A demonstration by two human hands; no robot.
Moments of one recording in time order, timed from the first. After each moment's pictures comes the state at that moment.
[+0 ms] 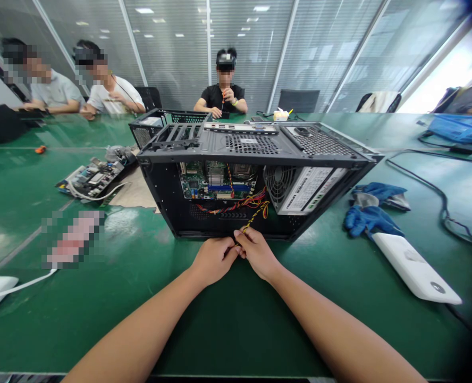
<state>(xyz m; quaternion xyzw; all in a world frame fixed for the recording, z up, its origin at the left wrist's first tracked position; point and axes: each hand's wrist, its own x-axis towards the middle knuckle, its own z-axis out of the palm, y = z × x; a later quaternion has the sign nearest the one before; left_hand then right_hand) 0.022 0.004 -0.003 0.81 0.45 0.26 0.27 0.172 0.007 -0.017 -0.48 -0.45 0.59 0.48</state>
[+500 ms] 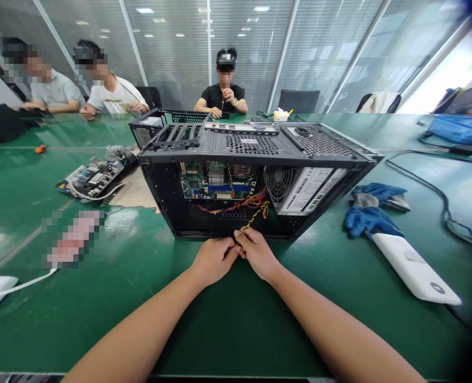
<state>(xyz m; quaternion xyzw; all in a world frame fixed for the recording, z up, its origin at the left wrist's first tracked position) 0.023 0.004 -0.005 0.81 0.45 0.26 0.27 0.171 0.007 -0.015 -0.48 -0.44 0.59 0.48</state>
